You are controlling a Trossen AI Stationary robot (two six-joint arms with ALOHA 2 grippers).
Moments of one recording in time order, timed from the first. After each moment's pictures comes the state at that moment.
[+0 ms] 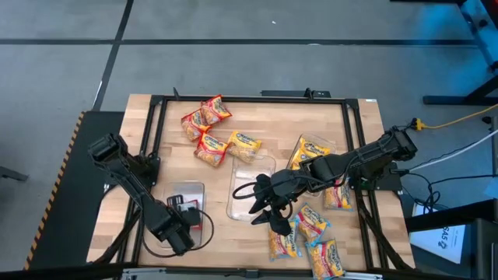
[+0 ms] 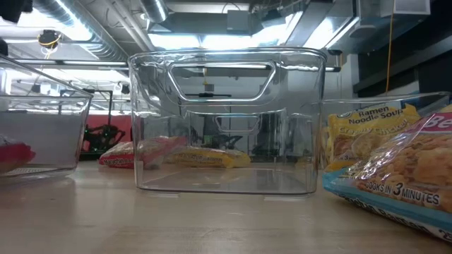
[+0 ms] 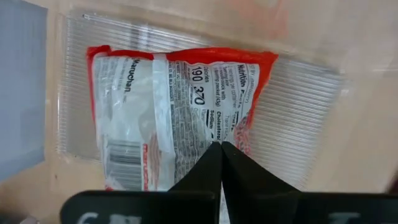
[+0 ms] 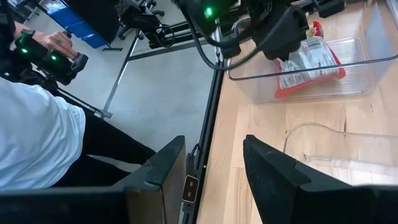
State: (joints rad) left arm -0.84 1.68 1.13 -0.97 -0.12 -1.12; right arm 0.37 1.69 1.57 -0.42 -0.20 0.47
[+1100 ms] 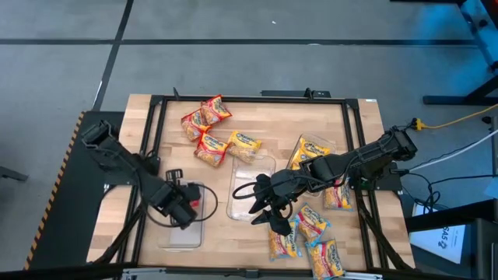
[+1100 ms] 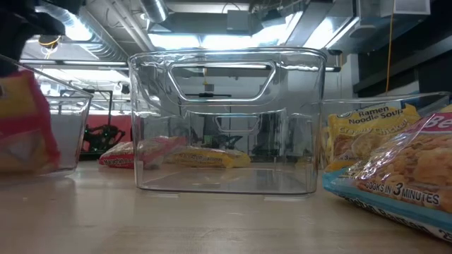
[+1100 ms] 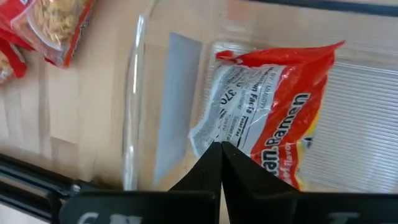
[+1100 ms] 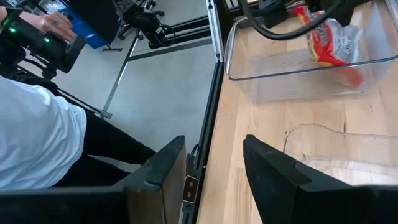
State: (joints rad) left arm -0.66 1.50 1.13 -1.26 -0.21 -0.88; right arm 0.37 1.69 1.57 -0.42 -0.20 0.47
